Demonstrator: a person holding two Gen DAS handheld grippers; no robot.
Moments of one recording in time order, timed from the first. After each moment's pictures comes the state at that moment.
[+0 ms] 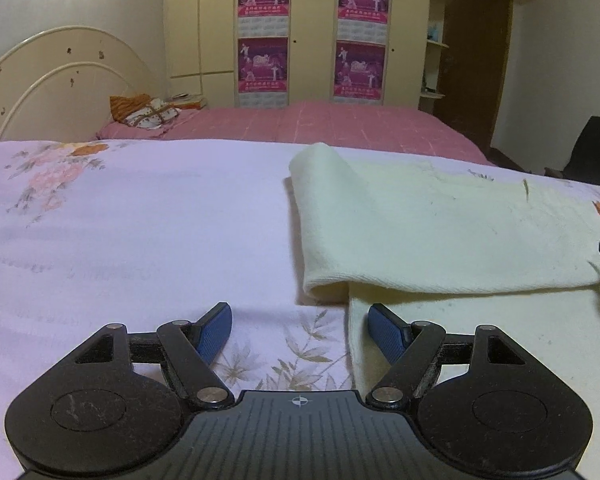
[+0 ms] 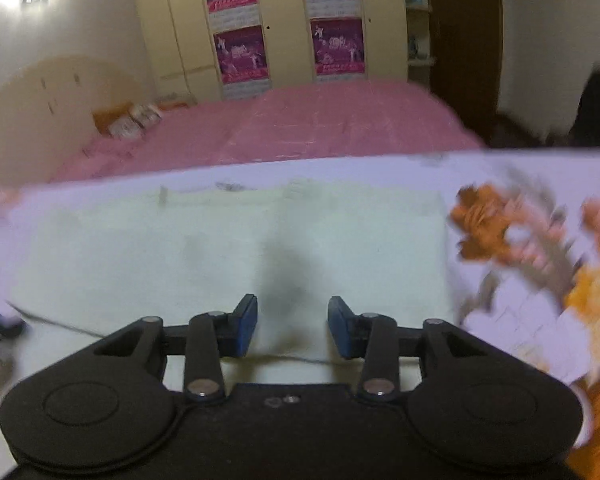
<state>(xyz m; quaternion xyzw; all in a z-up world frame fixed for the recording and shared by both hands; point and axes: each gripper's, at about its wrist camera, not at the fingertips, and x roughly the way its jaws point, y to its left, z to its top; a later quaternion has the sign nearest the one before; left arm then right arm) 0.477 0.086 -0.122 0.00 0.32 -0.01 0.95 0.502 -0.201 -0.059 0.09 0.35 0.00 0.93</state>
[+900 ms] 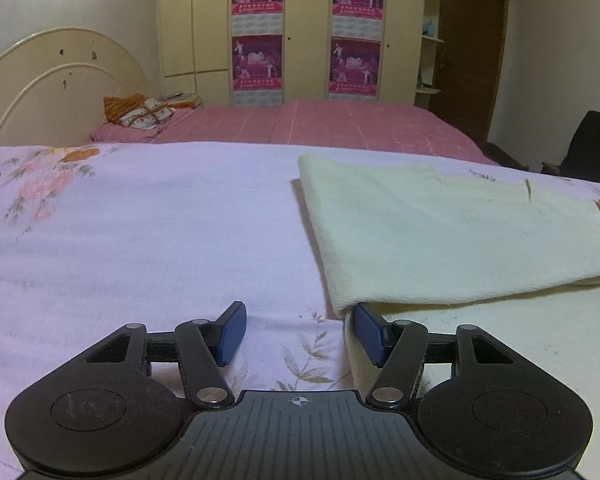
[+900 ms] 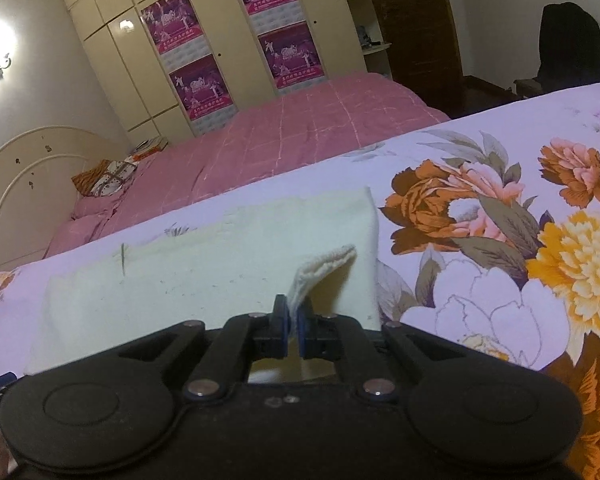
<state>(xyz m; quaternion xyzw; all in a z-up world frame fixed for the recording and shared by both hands) 0.493 0.081 -0.123 0.00 0.33 -0.01 0.95 0.494 -0.263 -0.064 0.17 0.33 -0.04 0.93</state>
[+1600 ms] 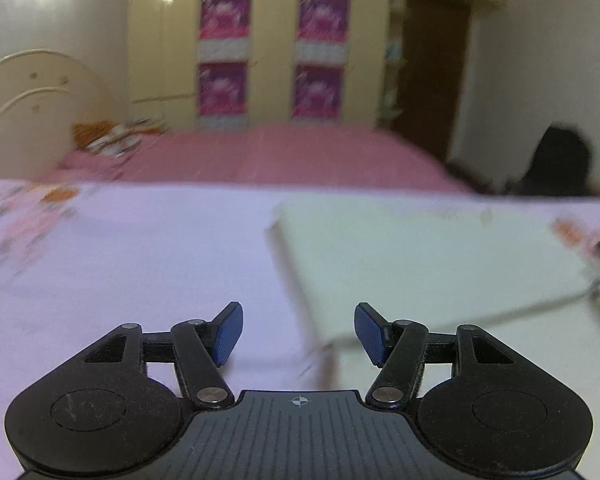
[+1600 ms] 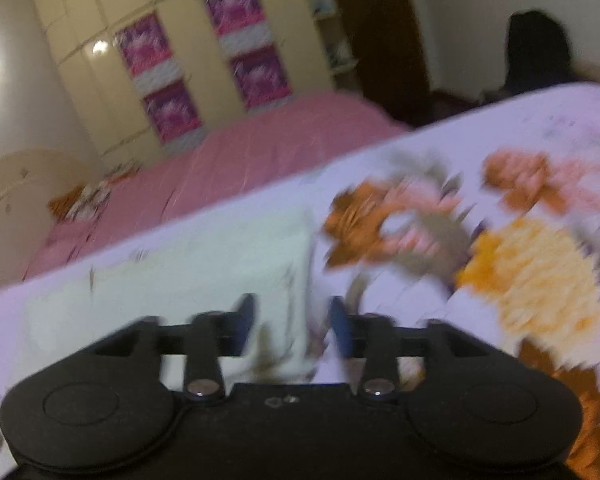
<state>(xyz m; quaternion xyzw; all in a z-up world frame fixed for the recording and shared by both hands) 0.488 0.090 -0.086 -0.01 0.28 -0.10 0.96 0.468 -0.292 -0.053 0.17 0.29 -0.09 0.94</state>
